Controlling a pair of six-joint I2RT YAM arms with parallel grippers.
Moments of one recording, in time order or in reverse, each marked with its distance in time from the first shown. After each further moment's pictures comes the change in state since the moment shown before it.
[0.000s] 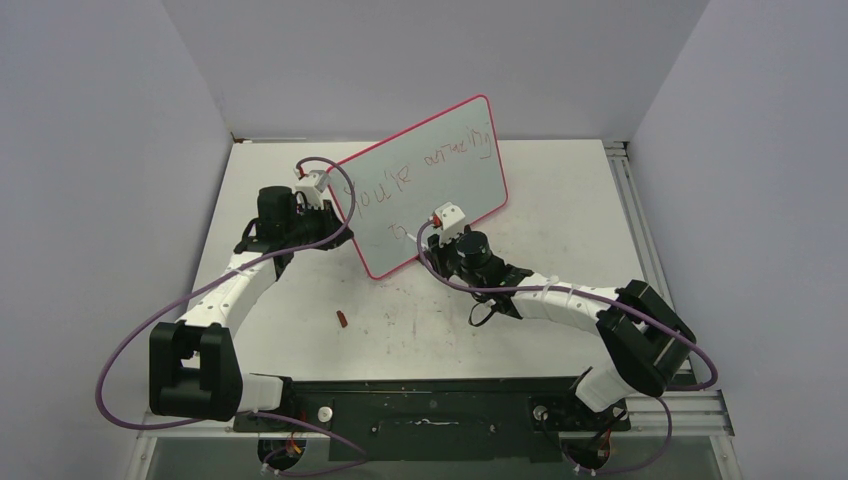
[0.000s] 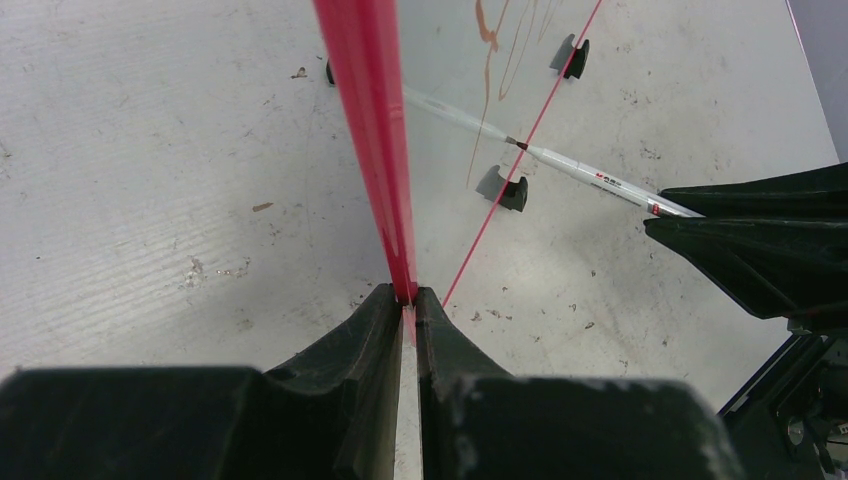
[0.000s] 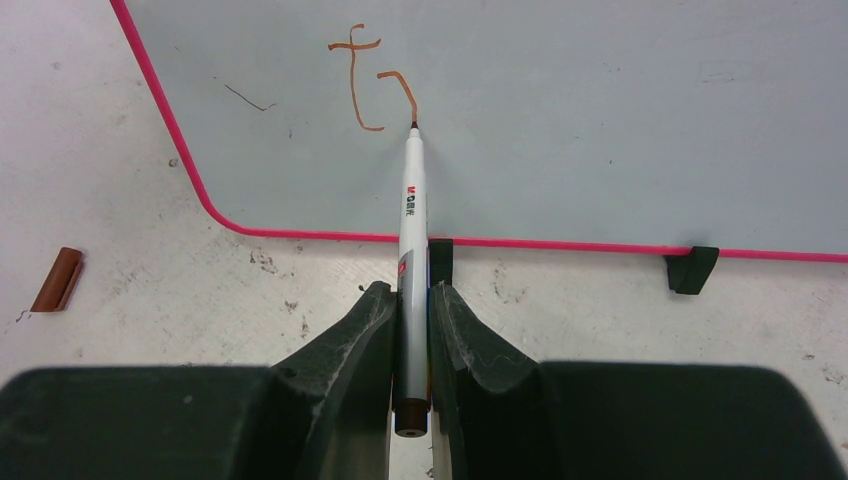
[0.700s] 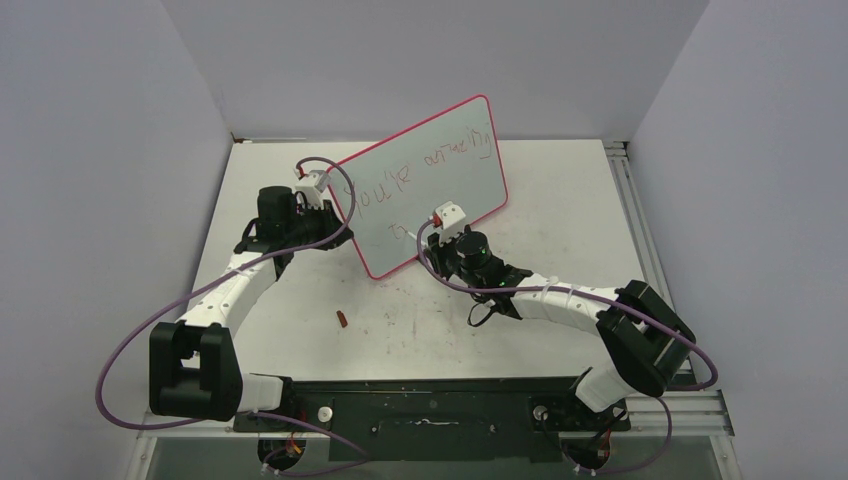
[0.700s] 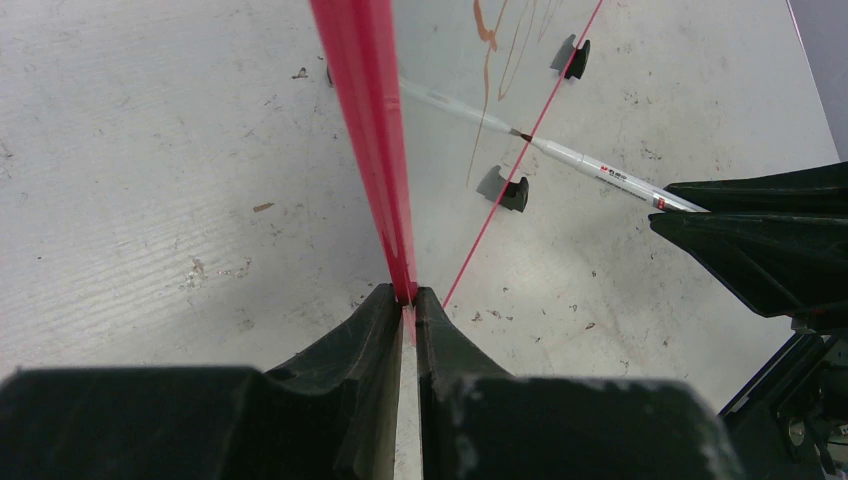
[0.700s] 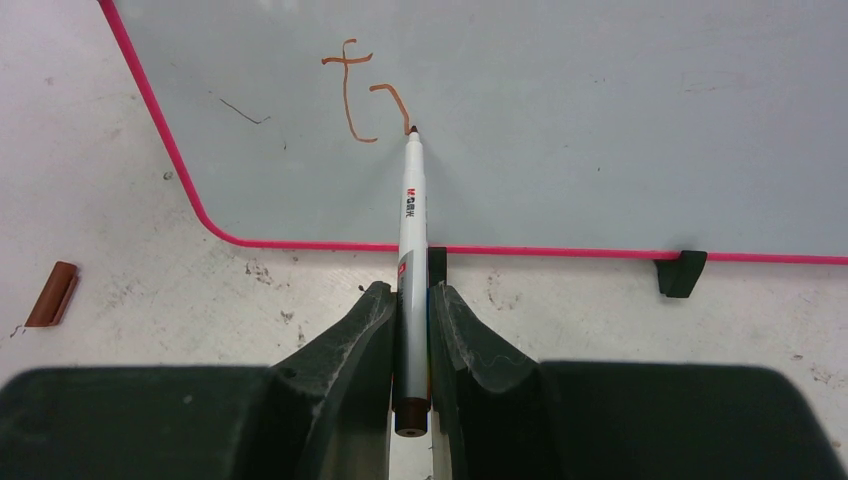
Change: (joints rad) left arm 0.000 0.000 0.000 0.000 0.000 0.000; right arm 0.006 -0.001 0.000 0.014 0.026 0.000
